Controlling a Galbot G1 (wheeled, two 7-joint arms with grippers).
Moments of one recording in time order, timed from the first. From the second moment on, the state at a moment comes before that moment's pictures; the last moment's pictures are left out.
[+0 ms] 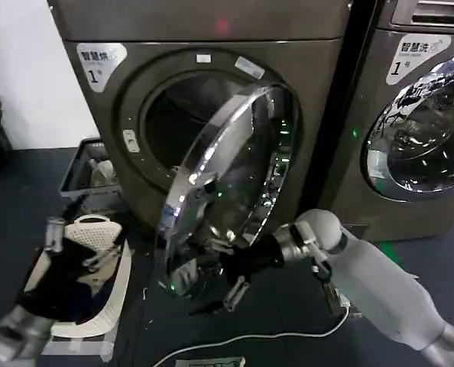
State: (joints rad) left arm 1.60 -1.23 -0.93 -2.32 -0.13 -0.23 0.41; right arm -0.47 0.94 -0.19 1.70 0.75 0.26 -1.31
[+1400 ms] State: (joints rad) left arm 1.18 -1.11 -0.31 -2.09 -0.04 -0.21 0.43; right arm -1.64 1.12 1.40 1.72 0.38 0.40 -0.29
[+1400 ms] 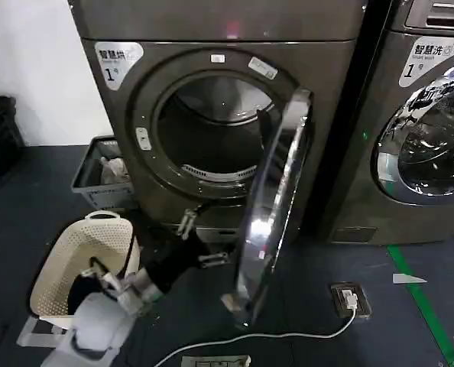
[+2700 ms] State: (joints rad) left arm 0.52 -1.56 0.19 -1.36 0.03 -0.24 0.42; right arm -1.64 1.17 1.75 1.38 0.05 0.20 0.30
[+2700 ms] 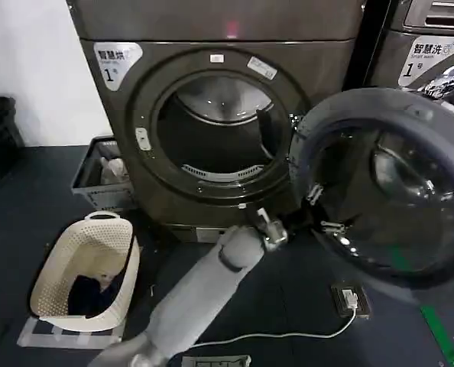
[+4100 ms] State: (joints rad) left arm 0.97 -0.33 -0.16 -2.03 0.40 -0.67 0.51; right arm -1.52 0.98 1.70 1.09 -0.02 0.25 0.21
